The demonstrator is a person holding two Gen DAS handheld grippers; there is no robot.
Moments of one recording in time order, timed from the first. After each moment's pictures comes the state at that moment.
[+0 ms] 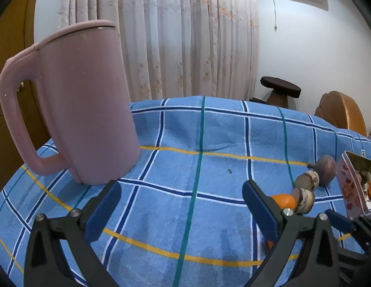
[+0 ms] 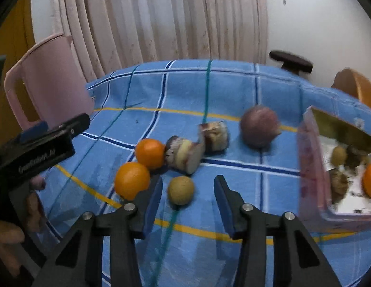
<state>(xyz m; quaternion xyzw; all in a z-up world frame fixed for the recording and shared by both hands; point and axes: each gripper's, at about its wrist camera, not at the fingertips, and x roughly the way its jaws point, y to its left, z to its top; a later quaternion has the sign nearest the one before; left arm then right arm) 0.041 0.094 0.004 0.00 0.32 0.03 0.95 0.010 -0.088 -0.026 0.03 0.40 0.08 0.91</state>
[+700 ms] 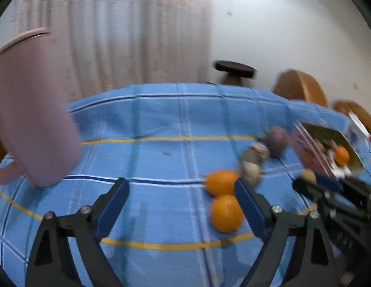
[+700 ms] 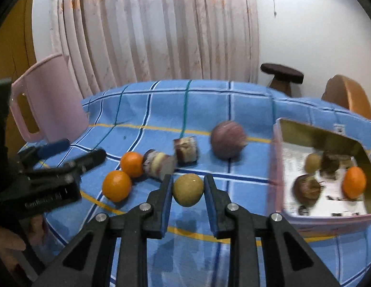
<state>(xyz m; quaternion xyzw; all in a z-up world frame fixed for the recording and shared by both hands) 0.028 0.048 -0.003 0.03 0.35 -0.13 0.93 -0.018 -0.124 -0.005 0.02 0.34 0.05 0.94</state>
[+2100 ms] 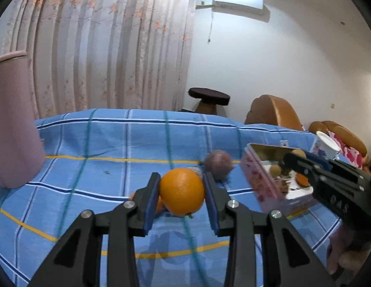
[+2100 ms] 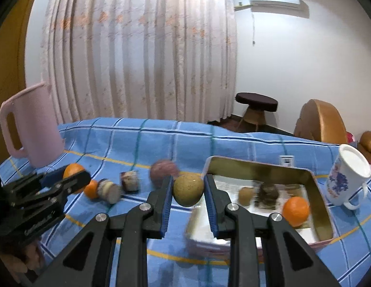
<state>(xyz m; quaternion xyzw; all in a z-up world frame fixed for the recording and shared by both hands) -0.001 -0.006 0.012 -0.03 0.26 -0.19 0.95 -0.037 -0.189 0.031 -0.01 0.25 -0.02 0.97</state>
